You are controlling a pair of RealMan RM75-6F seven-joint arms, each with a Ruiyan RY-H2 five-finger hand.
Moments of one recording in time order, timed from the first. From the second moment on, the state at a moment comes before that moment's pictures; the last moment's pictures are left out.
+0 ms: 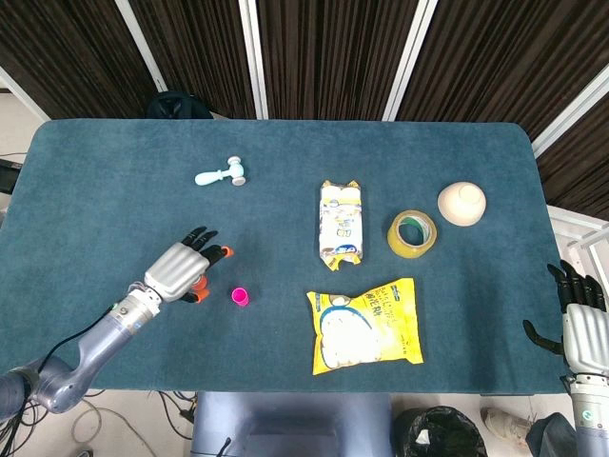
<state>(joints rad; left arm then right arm) -0.77 -1.30 -0.05 -1.60 1.33 0.85 0.24 0.08 -1.16 0.15 -1.60 -1.32 1.44 0.03</state>
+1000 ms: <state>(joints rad) -0.82 -1.43 -0.04 -1.53 1.29 0.78 0.34 0.08 -1.16 0.16 -1.59 -1.32 1.44 0.05</state>
